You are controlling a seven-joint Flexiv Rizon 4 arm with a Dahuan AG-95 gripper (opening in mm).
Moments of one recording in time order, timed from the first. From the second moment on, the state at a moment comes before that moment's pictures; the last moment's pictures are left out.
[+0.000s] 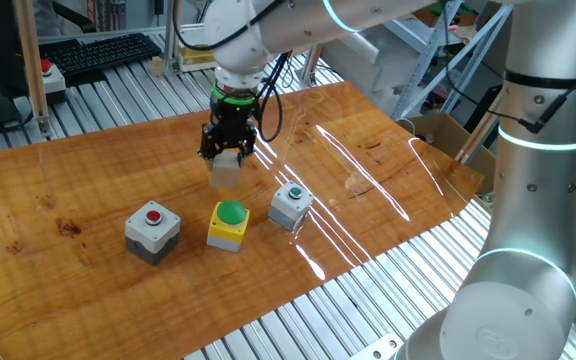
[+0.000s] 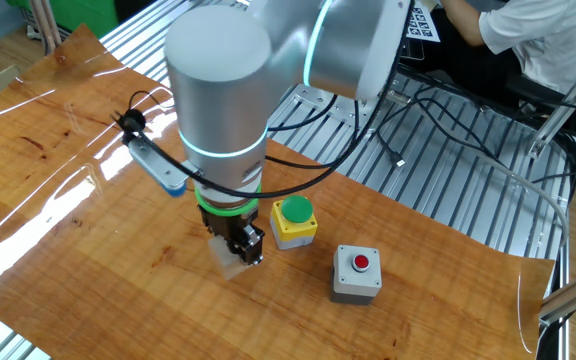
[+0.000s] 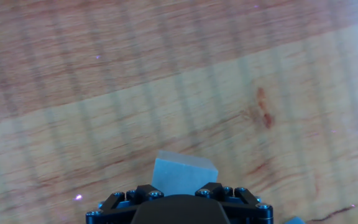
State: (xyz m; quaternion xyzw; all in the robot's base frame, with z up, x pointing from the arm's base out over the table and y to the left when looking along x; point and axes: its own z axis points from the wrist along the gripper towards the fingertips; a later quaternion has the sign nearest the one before) arm 0.594 0.024 0.066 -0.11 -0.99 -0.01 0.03
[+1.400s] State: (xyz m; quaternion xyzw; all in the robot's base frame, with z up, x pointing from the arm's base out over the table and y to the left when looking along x) arm 0.594 0.024 0.047 -0.08 -1.00 0.00 0.03
